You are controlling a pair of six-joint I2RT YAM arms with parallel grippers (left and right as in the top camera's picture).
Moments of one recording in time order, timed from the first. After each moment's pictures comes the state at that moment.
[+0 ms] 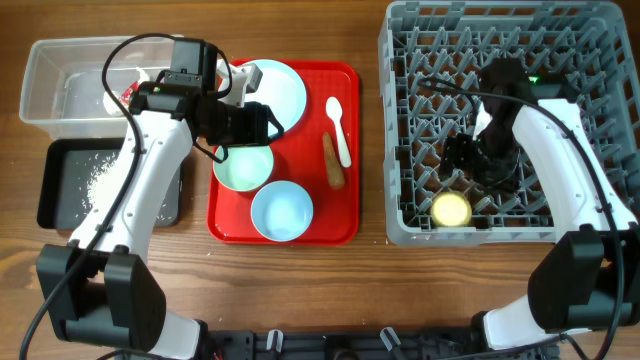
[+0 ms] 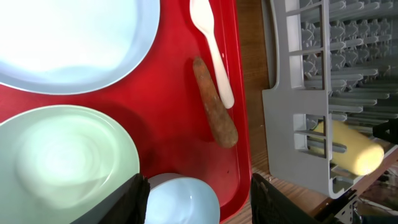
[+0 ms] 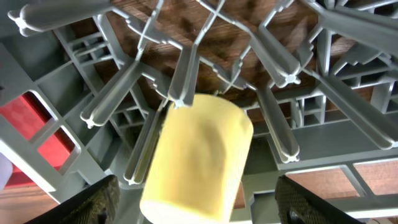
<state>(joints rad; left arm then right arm) -0.15 1.67 1.38 -0.92 0.51 -0.11 0.03 1.71 1.40 -1.39 -0.08 0.28</state>
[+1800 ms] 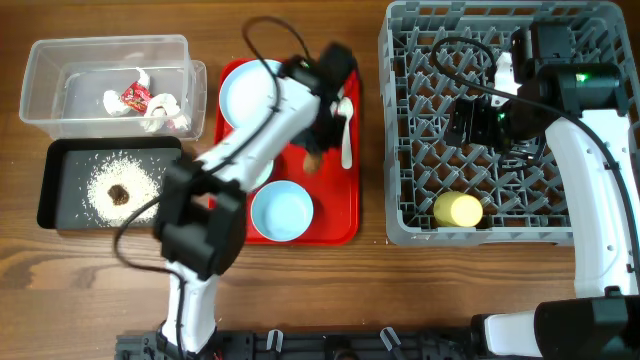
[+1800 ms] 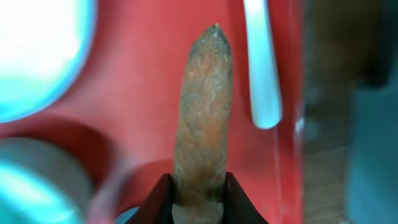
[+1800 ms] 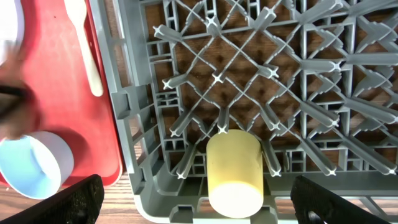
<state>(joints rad) -0.53 2.11 1.85 -1.20 0.02 -0.29 0.03 1.58 1.61 -1.38 -0.12 0.18</state>
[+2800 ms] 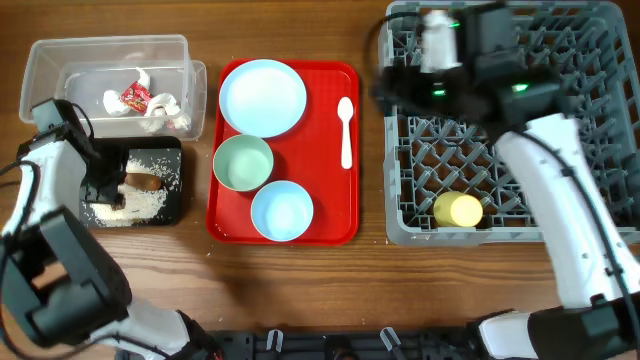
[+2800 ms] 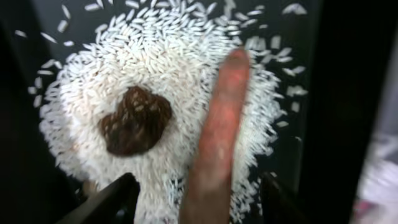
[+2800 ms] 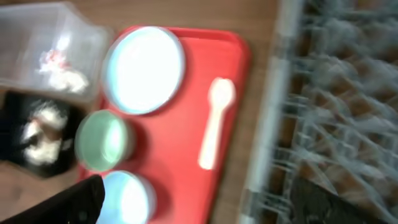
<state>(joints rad) 0.46 1.77 1.18 -0.77 0.00 -1.02 0.30 1.58 1.61 -0.93 -0.29 0.21</state>
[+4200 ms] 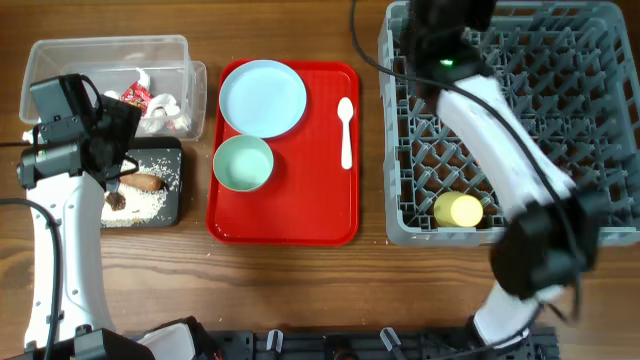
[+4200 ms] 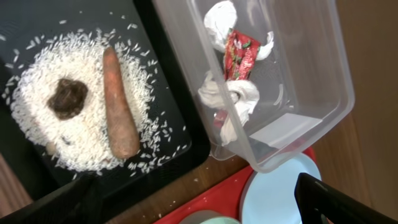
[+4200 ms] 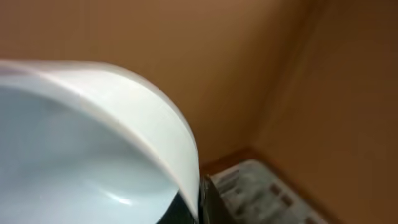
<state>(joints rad) 0.29 1.40 1.20 -0.80 -0.06 -0.94 0.33 1.91 1.63 0.16 1.02 -0.18</state>
